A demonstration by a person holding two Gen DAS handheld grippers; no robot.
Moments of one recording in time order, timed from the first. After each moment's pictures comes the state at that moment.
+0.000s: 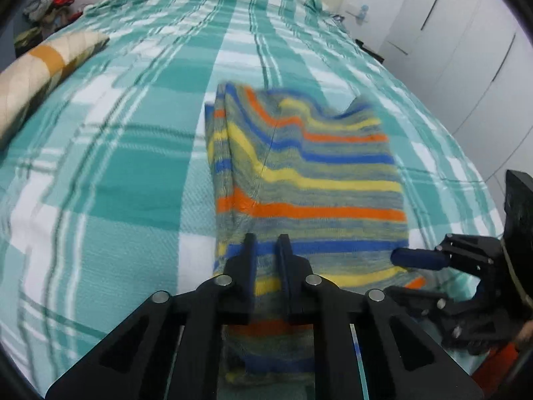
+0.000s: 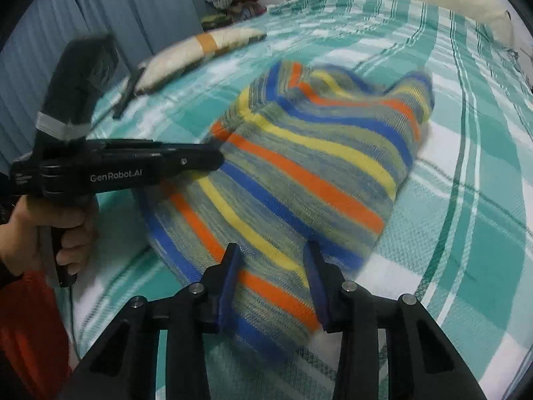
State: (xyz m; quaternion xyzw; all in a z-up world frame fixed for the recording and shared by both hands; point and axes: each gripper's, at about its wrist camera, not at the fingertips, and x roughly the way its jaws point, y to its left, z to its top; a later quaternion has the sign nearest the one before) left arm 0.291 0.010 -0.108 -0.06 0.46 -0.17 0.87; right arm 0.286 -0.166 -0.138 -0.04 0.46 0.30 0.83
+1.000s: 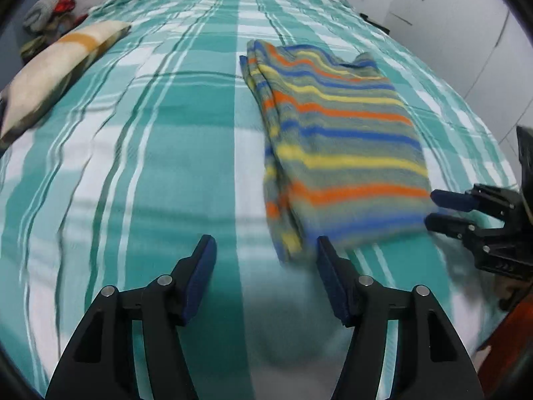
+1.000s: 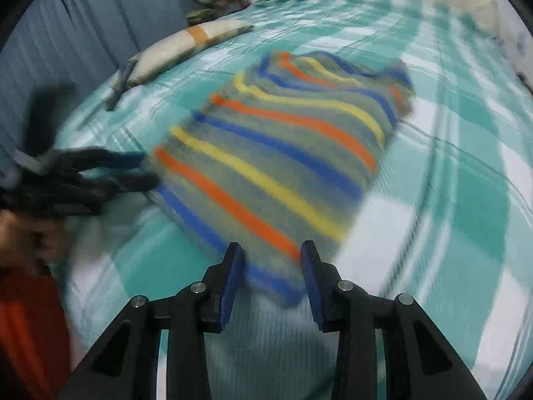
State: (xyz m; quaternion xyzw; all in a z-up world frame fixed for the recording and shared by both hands) left arm 0.208 0.045 -0.120 0.00 0.50 -0.14 0.86; right arm 0.237 -0.169 -0.141 -0.05 0.47 0.25 0.85
